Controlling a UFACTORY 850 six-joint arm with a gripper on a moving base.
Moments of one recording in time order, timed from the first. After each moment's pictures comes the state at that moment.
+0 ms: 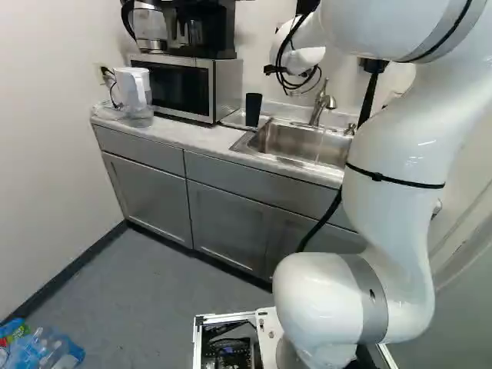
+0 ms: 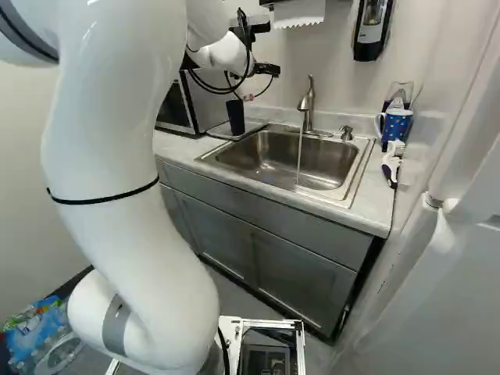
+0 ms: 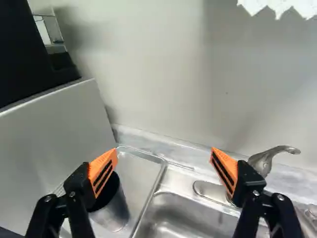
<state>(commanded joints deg) -8.4 -13.1 -78.0 3.4 11.0 -3.5</state>
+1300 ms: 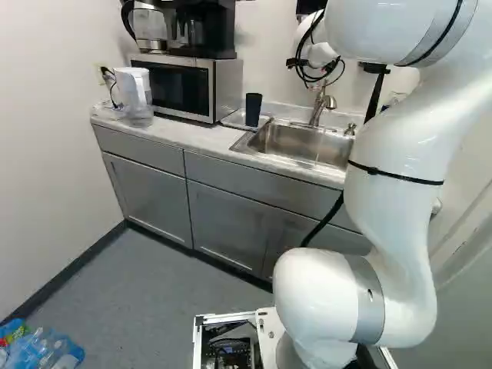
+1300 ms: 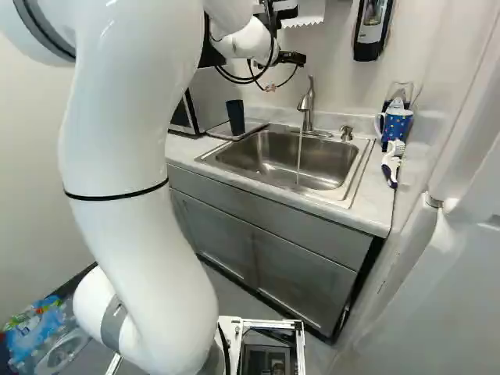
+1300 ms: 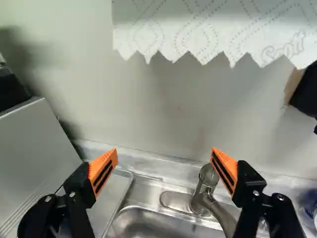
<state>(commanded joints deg) -15.4 -16.3 -84.7 3.4 9.3 -3.5</state>
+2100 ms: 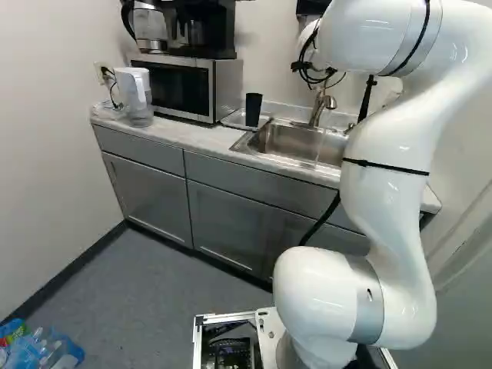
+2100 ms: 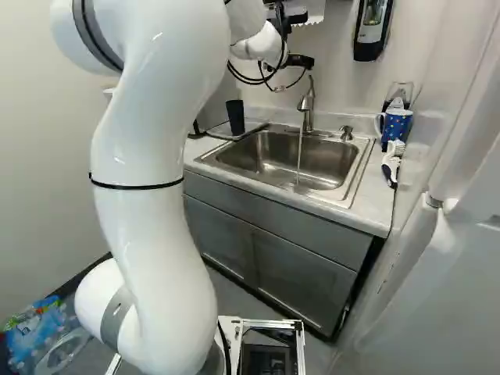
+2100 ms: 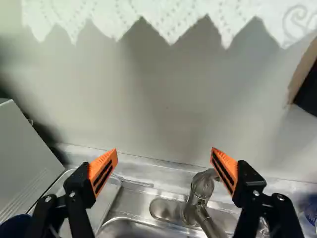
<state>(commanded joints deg) -17.2 -23.2 -92.6 3.4 6.3 -3.5</state>
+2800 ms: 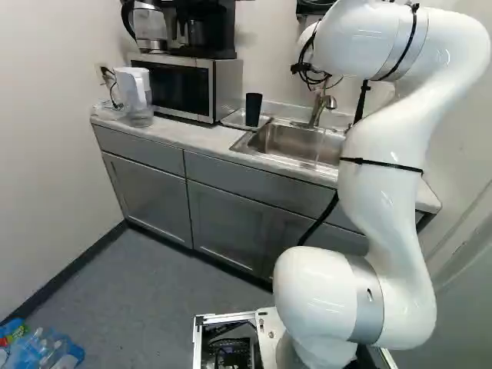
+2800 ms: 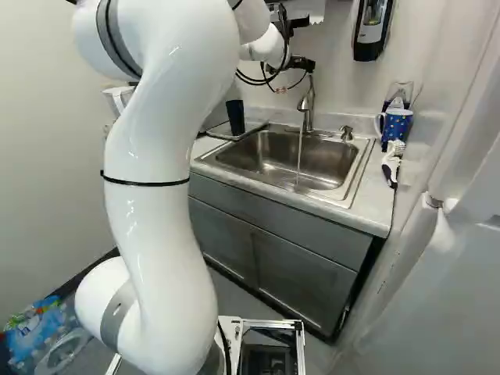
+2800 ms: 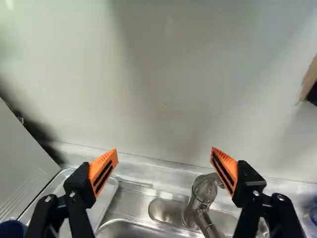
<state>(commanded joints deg) -17.1 -26.1 -96.2 3.4 3.9 -3.5</state>
